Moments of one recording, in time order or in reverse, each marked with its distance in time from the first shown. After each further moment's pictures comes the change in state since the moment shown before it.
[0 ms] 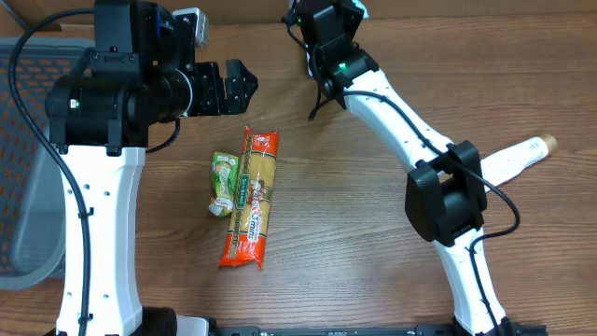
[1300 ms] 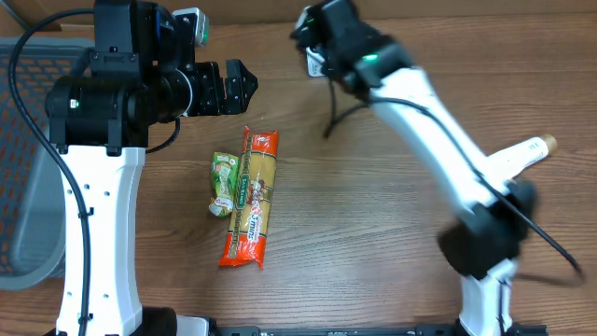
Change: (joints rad) left arm 0.000 0.000 0.000 0.000 0.000 0.000; right arm 0.008 -0.327 -0.007 -0.727 -0.360 0.420
